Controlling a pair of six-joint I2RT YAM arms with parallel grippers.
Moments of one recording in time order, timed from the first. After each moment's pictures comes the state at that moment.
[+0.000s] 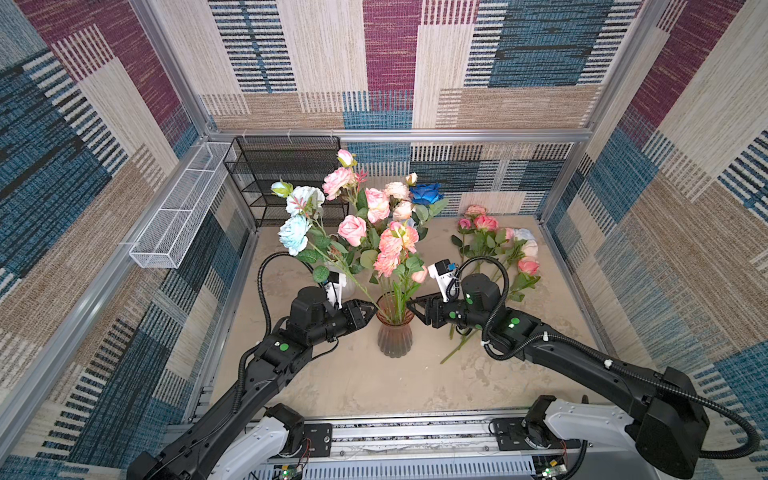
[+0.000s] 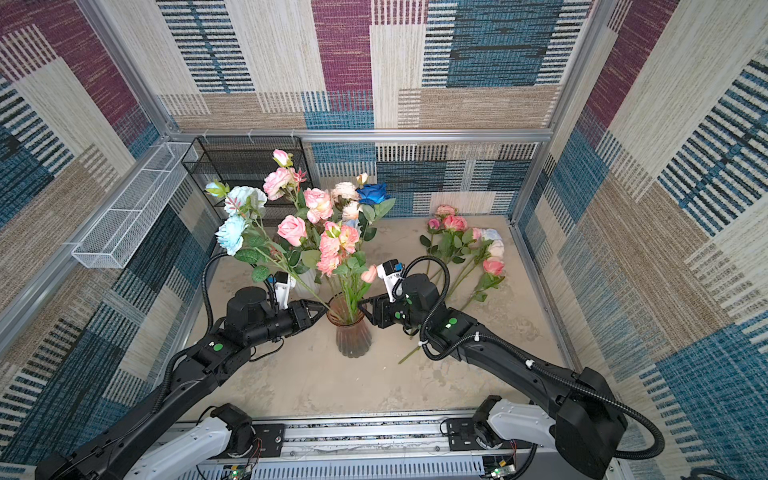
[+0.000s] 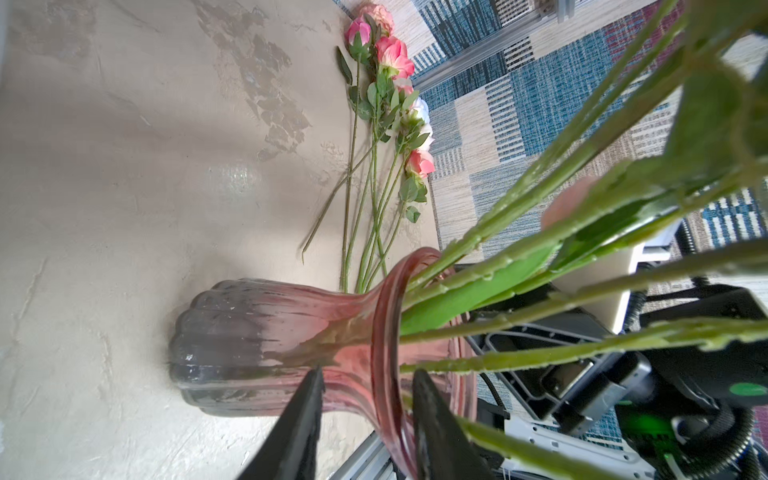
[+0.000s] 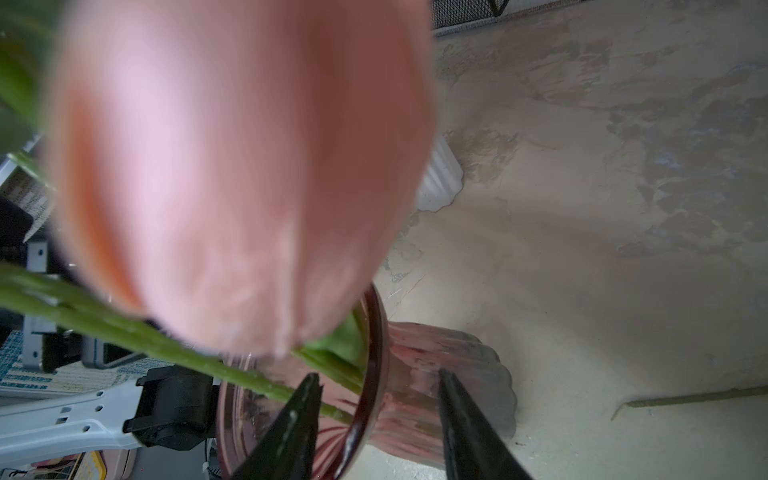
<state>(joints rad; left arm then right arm) -0.50 0.90 0.67 -0.21 0.40 -0.89 0.74 1.19 0.80 -0.04 -0.28 0.54</state>
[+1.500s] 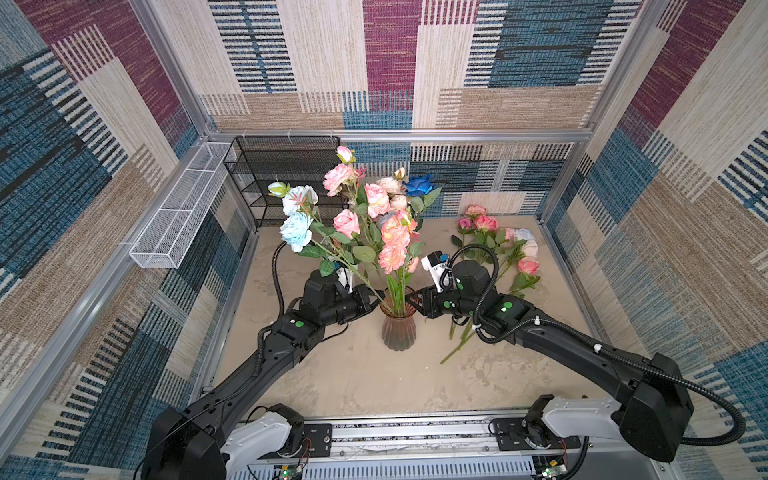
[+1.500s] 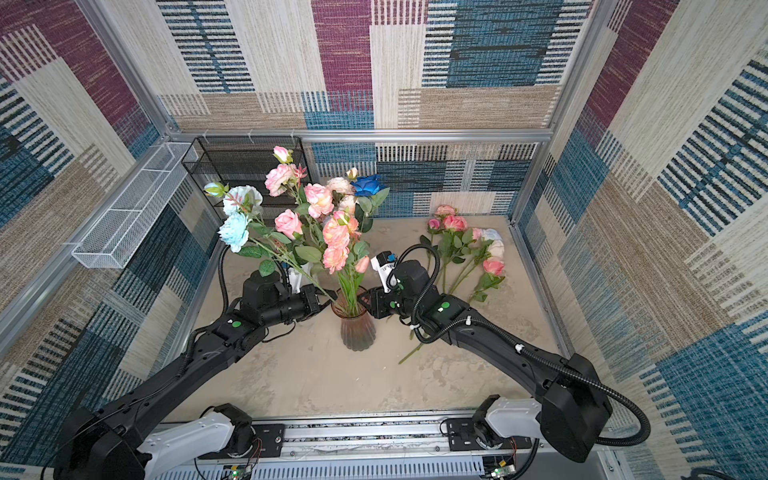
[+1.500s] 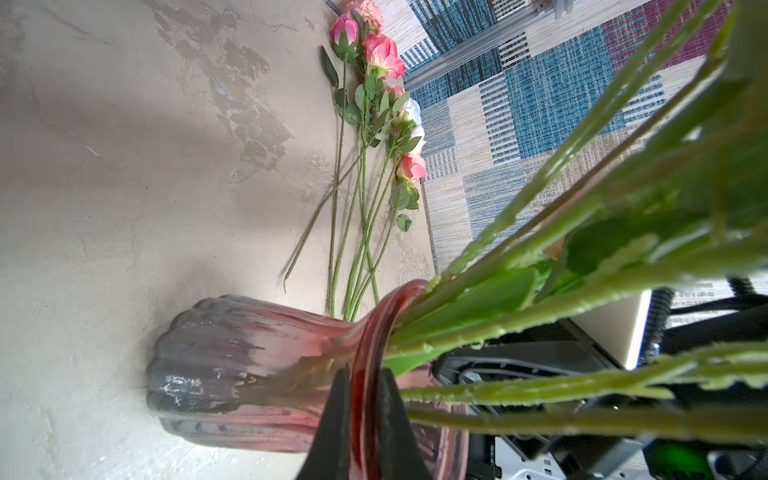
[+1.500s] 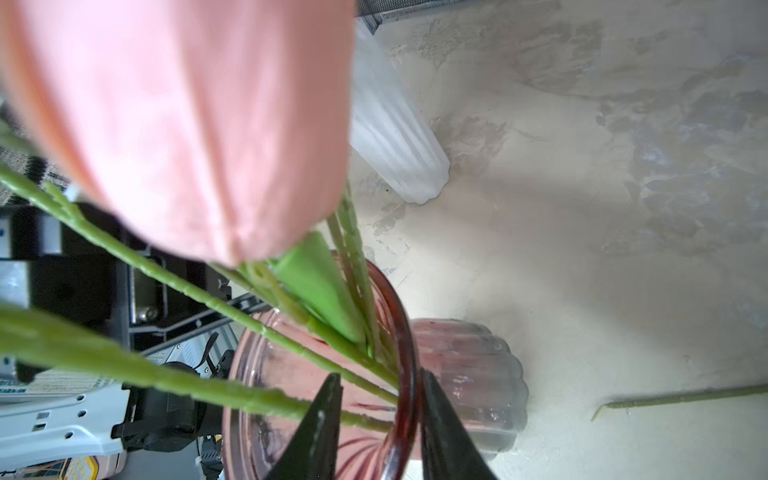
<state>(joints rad) -0.49 1.10 0.77 -0.11 0.45 -0.88 0.72 1.28 0.95 -0.19 -0.30 0.52</state>
